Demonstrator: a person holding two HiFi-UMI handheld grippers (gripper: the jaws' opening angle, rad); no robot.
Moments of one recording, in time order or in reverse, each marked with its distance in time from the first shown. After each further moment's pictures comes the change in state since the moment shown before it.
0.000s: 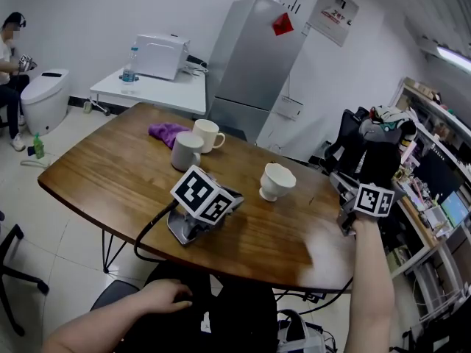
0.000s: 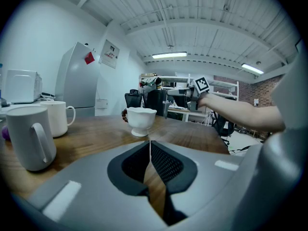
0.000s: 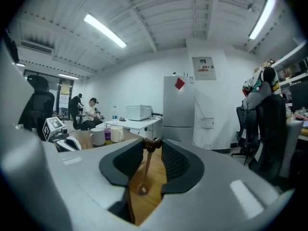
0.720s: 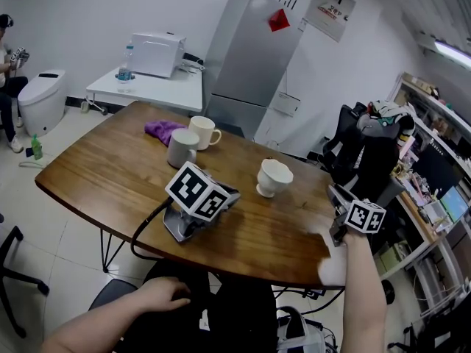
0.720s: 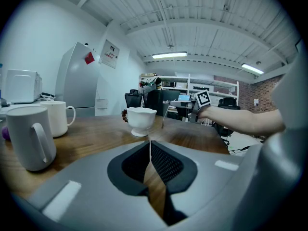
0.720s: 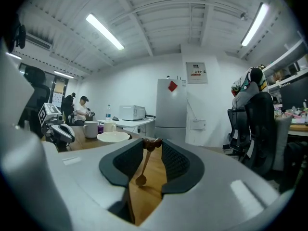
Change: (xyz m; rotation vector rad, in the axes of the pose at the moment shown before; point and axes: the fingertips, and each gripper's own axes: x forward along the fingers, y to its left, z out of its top) left arm -0.001 0.000 0.000 -0.001 0.000 0.000; right arm -0.017 -0.025 -0.053 -0.003 -0.051 -0.088
